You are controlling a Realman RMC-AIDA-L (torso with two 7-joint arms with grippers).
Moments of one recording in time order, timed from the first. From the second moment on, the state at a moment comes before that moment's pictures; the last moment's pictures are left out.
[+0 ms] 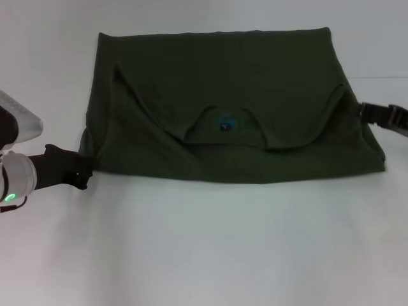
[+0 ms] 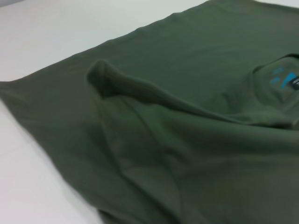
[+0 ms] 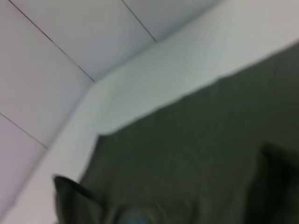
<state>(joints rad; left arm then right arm) -0.51 -2.17 0.78 0.81 2.27 0.90 -1.55 0.60 1.98 -0.45 -0.55 -2.08 -1.21 2.03</state>
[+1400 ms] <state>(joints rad) -0.49 -2.17 0.78 0.86 2.26 0.99 -1.59 0.60 1.97 -0.51 -0.52 -2.29 -1.09 2.13</state>
